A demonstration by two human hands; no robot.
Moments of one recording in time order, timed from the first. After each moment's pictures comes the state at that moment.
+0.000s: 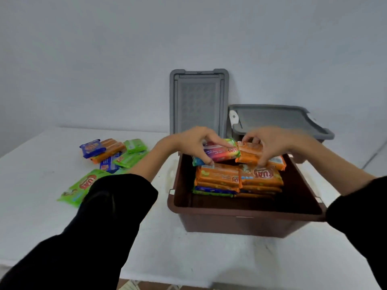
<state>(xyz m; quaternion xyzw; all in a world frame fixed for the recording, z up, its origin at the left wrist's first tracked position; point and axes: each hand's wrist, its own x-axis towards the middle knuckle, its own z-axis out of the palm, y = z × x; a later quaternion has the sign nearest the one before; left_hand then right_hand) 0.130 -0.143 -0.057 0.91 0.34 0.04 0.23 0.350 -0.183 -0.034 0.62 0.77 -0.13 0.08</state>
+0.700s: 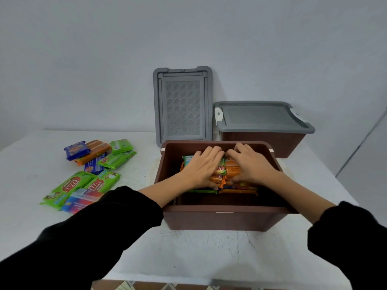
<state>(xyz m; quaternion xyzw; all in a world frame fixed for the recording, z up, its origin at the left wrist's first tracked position) 0.199 -0.172 -0.145 0.92 0.36 0.05 -0.12 0.363 -0.200 -0.117 0.61 0.79 0.01 -0.01</state>
